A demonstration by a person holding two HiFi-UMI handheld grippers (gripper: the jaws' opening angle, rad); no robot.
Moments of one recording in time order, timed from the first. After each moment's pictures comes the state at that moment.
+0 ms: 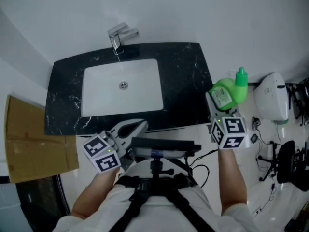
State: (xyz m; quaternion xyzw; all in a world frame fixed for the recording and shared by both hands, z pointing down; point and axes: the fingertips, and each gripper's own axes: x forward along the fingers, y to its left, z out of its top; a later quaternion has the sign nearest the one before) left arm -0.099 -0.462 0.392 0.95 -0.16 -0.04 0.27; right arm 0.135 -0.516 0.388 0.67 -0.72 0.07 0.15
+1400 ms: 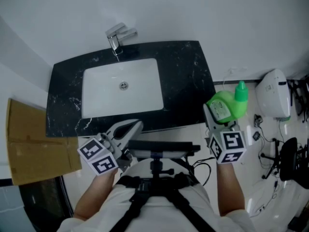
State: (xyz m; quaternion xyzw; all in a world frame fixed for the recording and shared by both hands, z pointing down) left arm -0.111 -0.467 0.390 0.95 -0.18 -0.04 0.26; right arm 0.116 -0.477 0.394 0.66 -0.73 0.09 0.15
